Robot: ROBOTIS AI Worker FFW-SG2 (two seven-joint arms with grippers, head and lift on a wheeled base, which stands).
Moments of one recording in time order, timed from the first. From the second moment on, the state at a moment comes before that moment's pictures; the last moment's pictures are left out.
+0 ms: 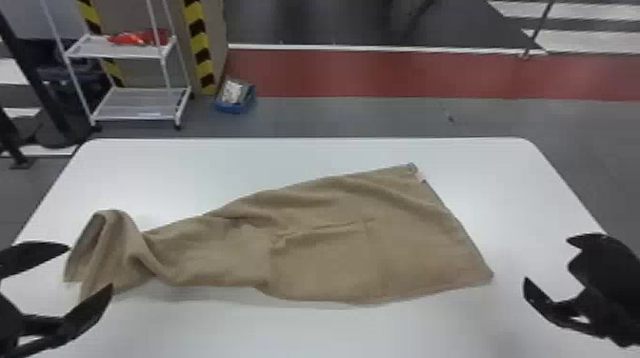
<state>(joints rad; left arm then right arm) 0.62 0.26 0.44 -2.35 -0.20 0.42 -0.78 0.54 -0.40 -0.22 -2.24 0.51 0.55 0.55</state>
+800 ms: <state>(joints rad) 0.57 0.33 0.39 -2.22 -0.46 0.34 -0.95 0.50 -0.43 -0.23 -2.18 0.51 0.55 0.55</state>
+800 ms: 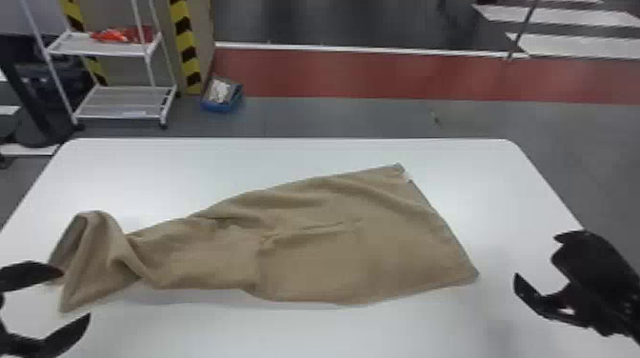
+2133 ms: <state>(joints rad) 0.45 0.39 0.31 -2.05 -0.58 0.34 -0.96 0.51 -0.42 -0.24 -2.17 0.51 0.56 0.53</state>
